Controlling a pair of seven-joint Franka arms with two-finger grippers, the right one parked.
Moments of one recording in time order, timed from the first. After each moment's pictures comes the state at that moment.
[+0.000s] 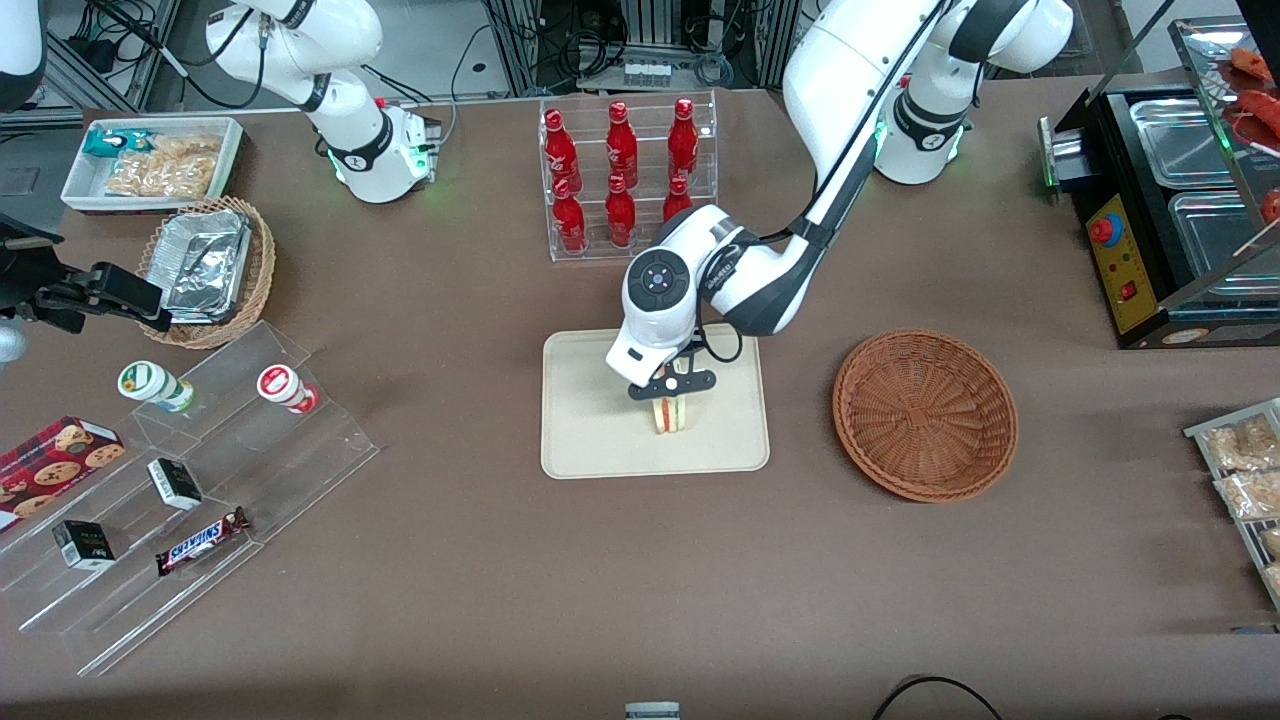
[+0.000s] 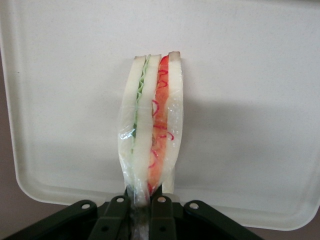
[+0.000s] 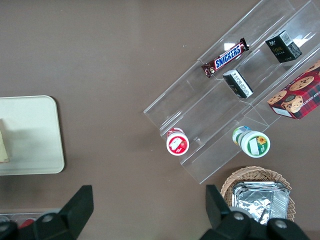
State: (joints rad) arm -0.73 0.66 -0.07 -1.56 -0.06 2.12 -0.91
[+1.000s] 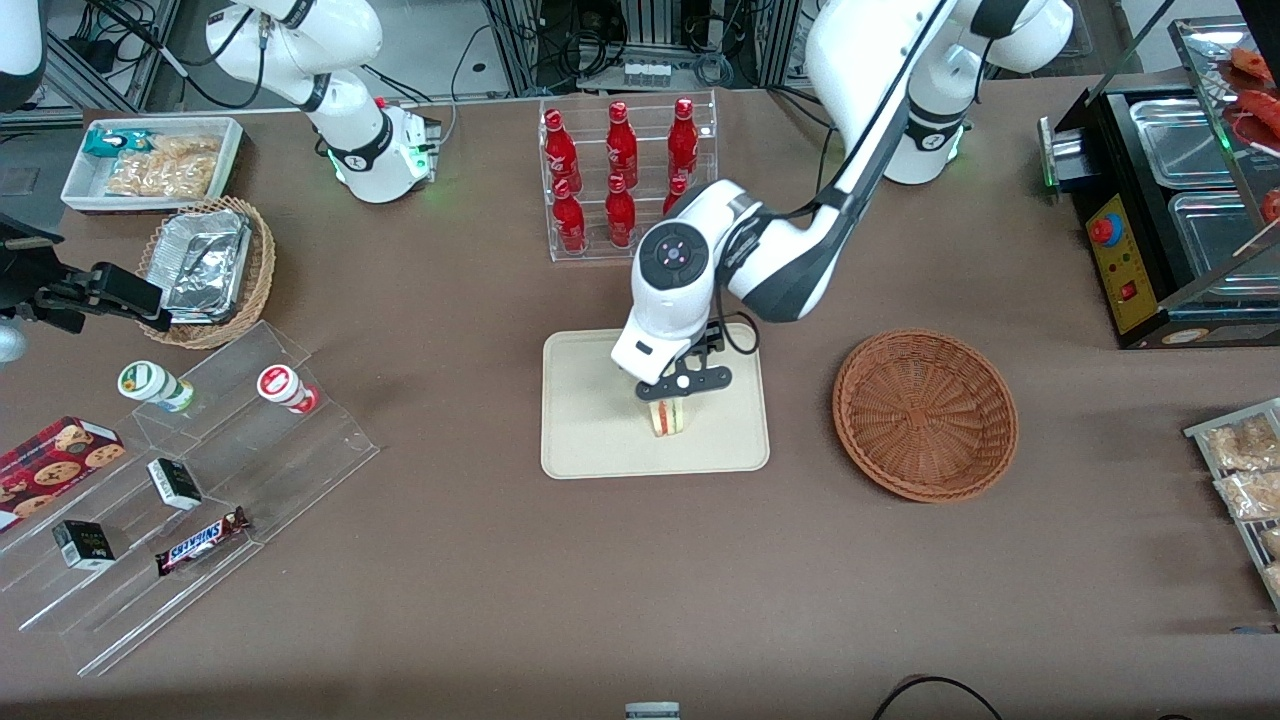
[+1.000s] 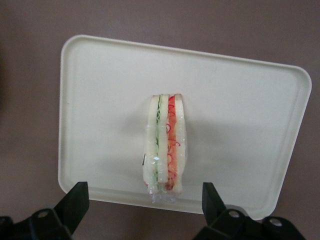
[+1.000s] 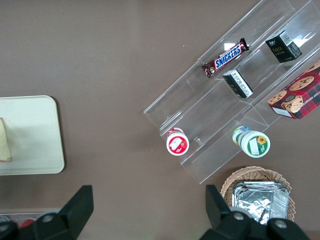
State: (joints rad) arm -0.73 0.53 -0.02 -1.51 -0.02 2.00 -0.91
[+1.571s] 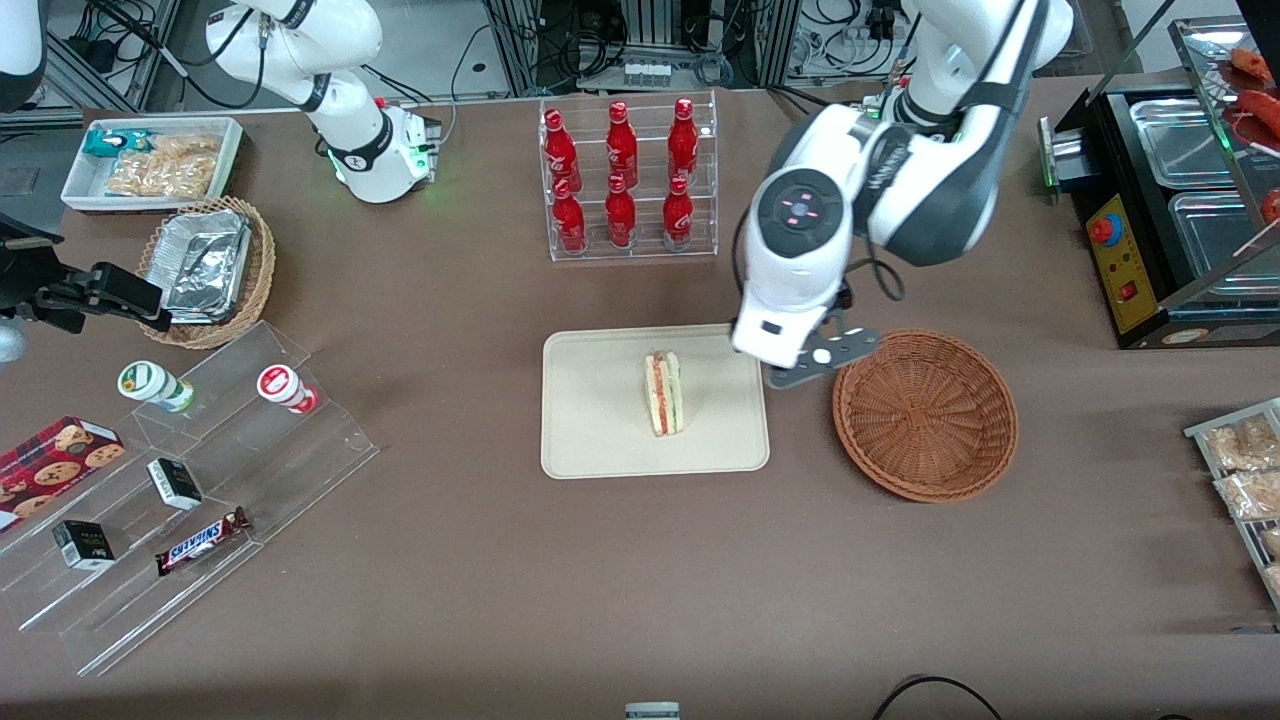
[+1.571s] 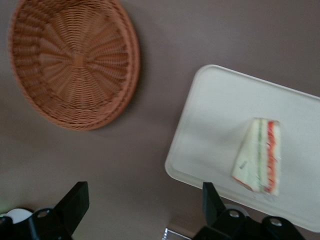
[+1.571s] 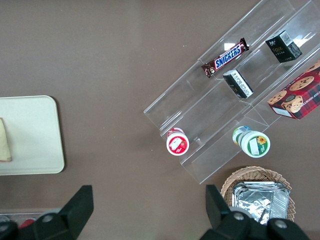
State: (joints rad) arm -0.70 0.32 0.16 -1.55 0.00 1.65 -0.91
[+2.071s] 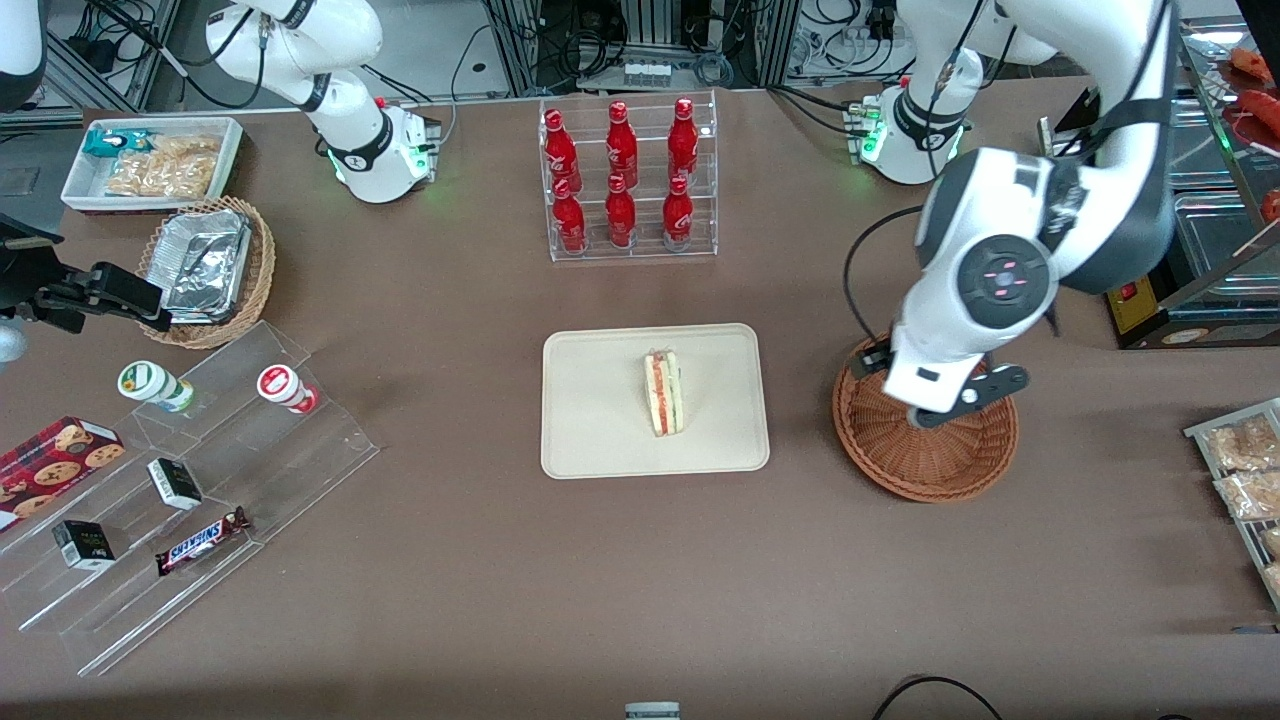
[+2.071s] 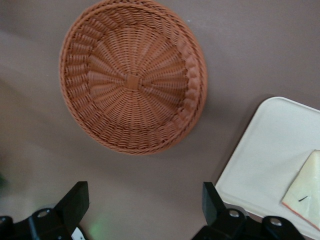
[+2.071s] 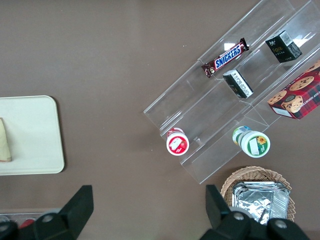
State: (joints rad) arm -0.48 0.24 0.17 -1.66 0.00 1.65 -0.68
